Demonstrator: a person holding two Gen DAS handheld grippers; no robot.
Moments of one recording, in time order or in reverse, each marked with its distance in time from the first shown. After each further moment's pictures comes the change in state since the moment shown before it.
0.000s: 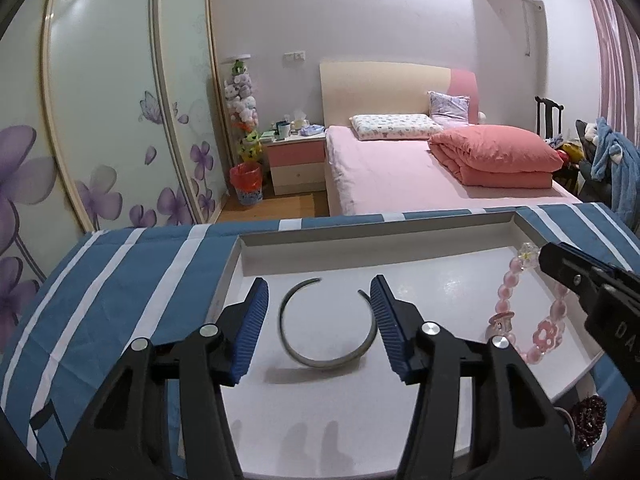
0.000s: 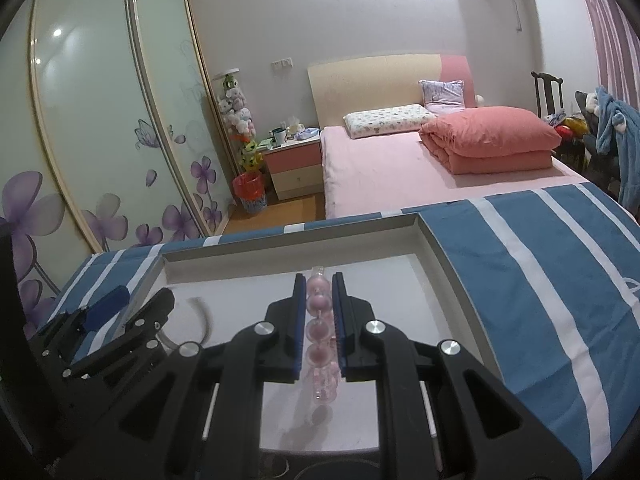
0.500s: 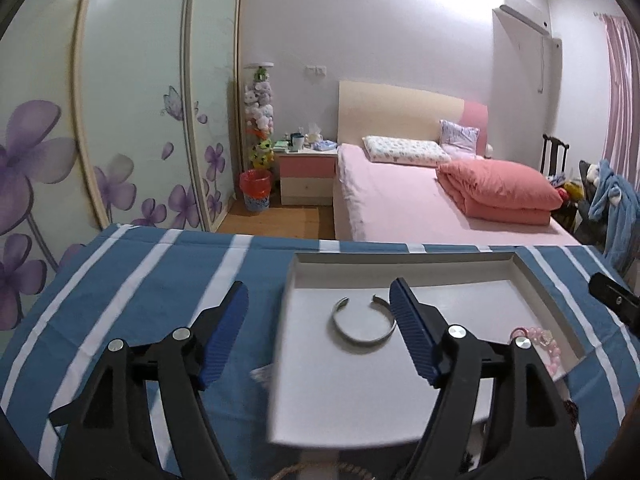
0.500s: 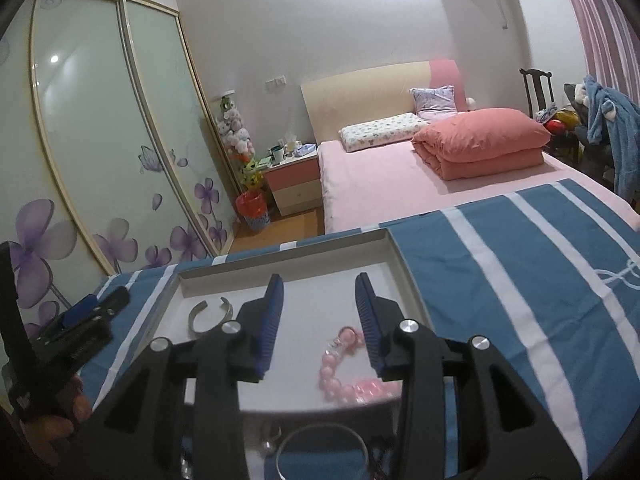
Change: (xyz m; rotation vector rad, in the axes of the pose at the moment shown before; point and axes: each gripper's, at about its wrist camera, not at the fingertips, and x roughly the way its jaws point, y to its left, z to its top) left arm -0.046 0.069 0.009 -0.130 -0.052 -0.018; right arm -0.067 -0.026 0.005 0.068 -0.059 0.023
